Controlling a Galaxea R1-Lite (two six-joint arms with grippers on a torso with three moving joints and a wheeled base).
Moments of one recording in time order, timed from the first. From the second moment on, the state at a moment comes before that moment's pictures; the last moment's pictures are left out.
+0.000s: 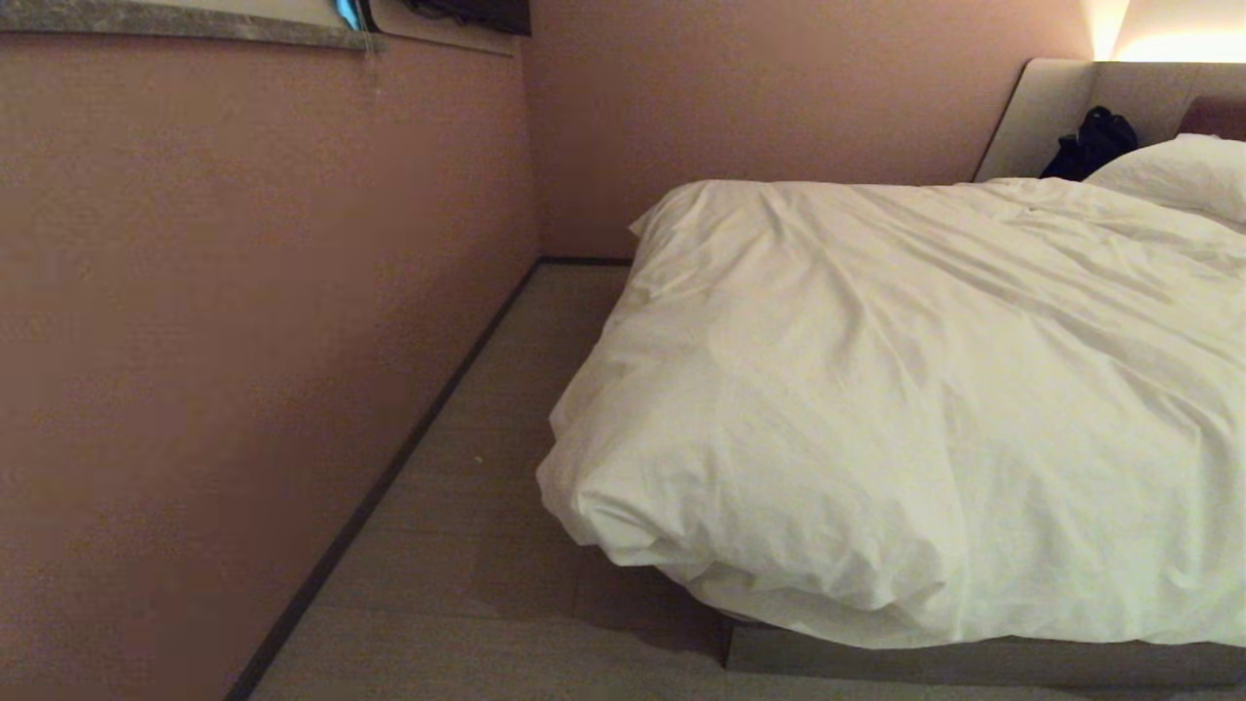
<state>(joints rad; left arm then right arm) 0.00 0.00 -0.04 0.08 0.00 0.03 0.00 0.00 0.00 -0.01 -0.01 0.00</state>
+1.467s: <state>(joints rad) -0.23 1.58 -0.22 -0.74 -0.37 -0.07 0.00 0.00 0.00 -0.01 -0.01 0.00</state>
